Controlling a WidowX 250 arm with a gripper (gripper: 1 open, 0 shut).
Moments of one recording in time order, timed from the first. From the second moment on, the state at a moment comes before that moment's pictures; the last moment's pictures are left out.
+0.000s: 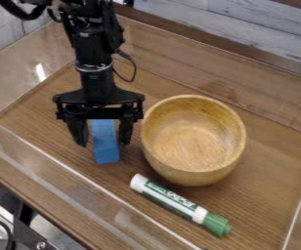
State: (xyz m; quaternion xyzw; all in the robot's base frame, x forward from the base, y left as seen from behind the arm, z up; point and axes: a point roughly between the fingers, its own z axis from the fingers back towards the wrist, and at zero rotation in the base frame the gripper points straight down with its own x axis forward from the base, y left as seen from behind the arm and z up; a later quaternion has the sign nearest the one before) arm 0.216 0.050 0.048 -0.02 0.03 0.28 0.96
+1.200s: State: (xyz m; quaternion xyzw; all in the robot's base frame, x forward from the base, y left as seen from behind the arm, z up) arm 0.225 0.057 0.046 -0.03 0.02 0.29 0.96
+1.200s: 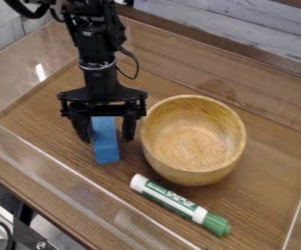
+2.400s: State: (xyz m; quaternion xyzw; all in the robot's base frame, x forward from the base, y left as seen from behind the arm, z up) arm 0.231 0.056 0.082 -0.03 0.03 0.26 0.97
